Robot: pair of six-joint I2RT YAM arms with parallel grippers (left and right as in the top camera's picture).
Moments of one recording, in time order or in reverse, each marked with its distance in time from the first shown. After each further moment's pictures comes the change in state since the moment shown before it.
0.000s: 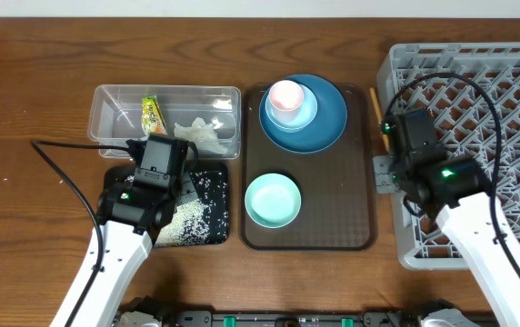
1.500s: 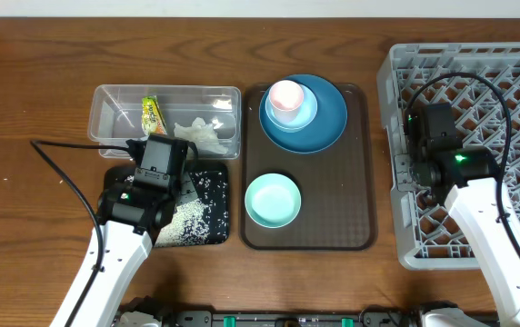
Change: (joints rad) left arm 0.000 0.000 0.000 0.000 0.000 0.000; right arm -0.137 0.069 -0.023 0.018 0.054 -0.093
